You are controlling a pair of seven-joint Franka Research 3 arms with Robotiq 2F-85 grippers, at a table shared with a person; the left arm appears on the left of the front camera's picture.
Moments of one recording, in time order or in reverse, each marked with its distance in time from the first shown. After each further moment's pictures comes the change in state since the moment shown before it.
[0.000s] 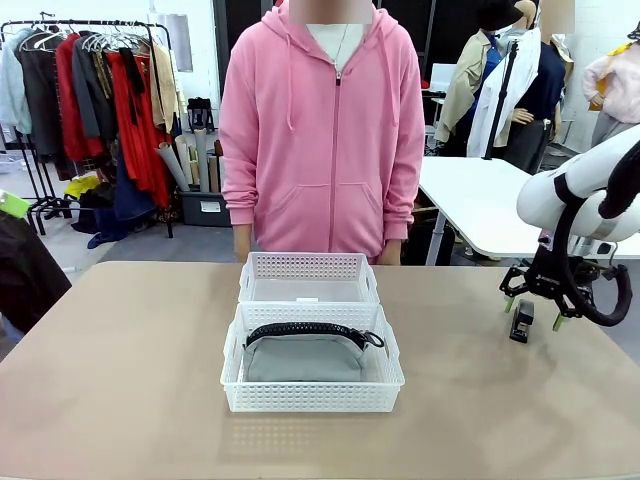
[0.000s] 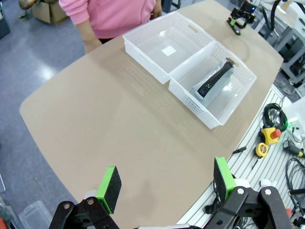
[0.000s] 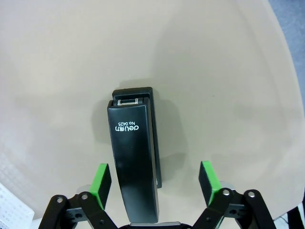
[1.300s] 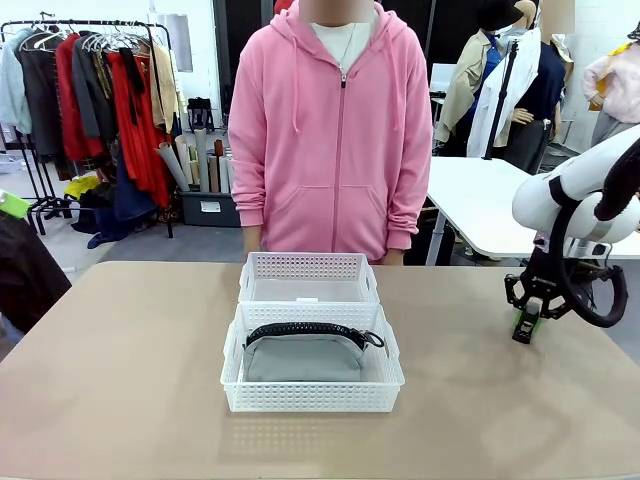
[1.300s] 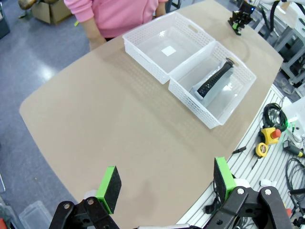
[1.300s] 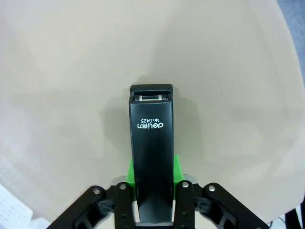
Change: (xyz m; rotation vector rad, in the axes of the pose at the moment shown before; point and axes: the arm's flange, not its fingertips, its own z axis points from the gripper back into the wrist) left arm 0.000 0.000 0.000 0.000 0.000 0.000; right arm -0.002 0.005 -0.004 -0.006 0.003 0.012
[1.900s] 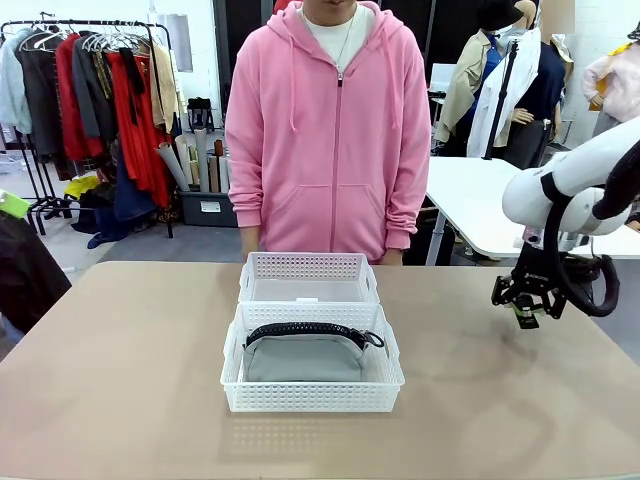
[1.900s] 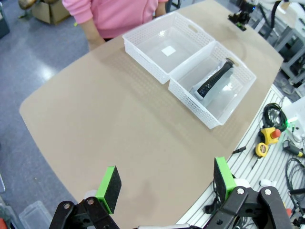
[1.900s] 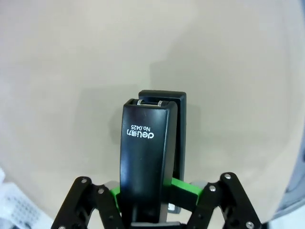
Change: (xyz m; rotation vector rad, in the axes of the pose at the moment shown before) left arm 0.000 0.000 0.000 0.000 0.000 0.000; right arm -0.022 0.025 0.015 -0.051 0.009 0.319
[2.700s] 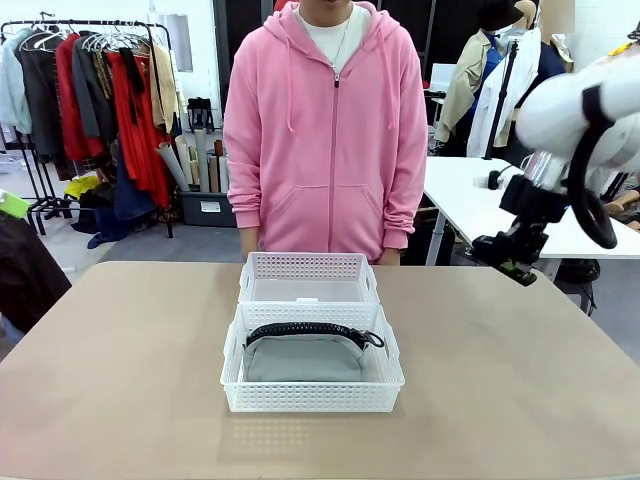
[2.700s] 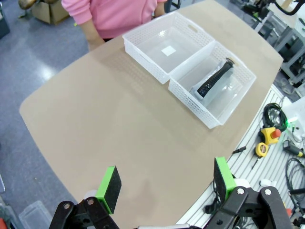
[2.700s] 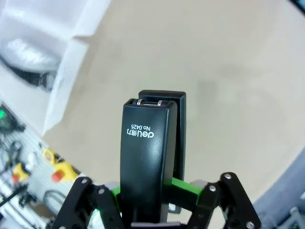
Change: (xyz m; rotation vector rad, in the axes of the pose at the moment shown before) left arm 0.000 0.000 0.000 0.000 0.001 0.001; right arm -0.112 0.046 0.130 0.158 -0.104 0.866
